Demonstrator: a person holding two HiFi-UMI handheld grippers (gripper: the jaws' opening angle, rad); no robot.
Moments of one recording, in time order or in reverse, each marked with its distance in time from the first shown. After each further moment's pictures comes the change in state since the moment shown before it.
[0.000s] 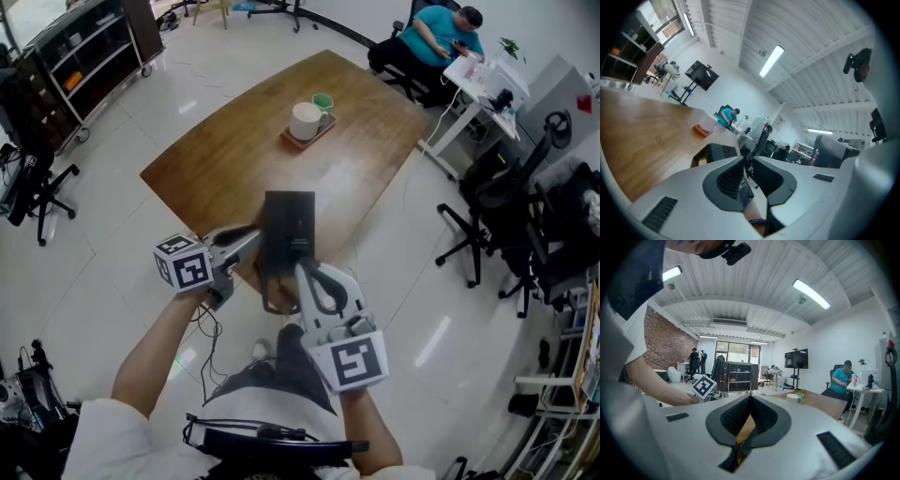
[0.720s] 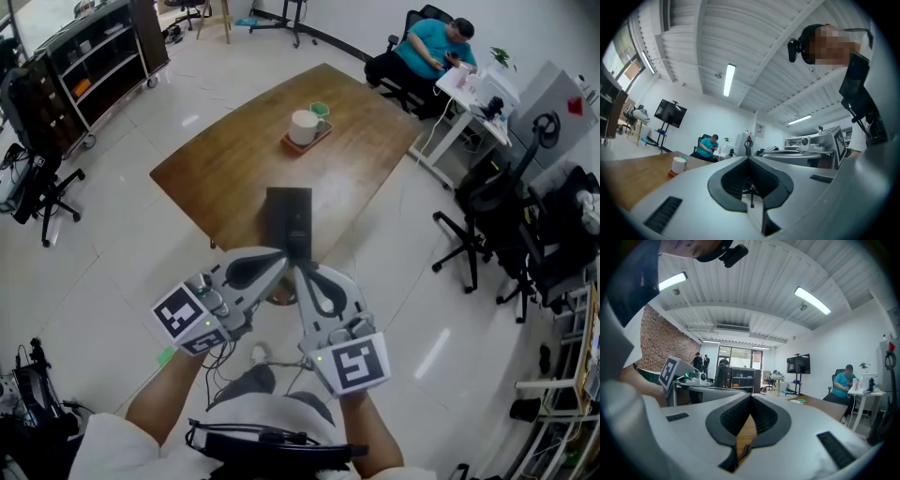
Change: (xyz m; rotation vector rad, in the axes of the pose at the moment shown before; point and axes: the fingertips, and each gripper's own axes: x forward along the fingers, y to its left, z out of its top) left arm -0.043 -0.212 0.024 0.425 -0.196 -0.180; right arm -0.052 0.030 0.027 -0.017 -0.075 0.025
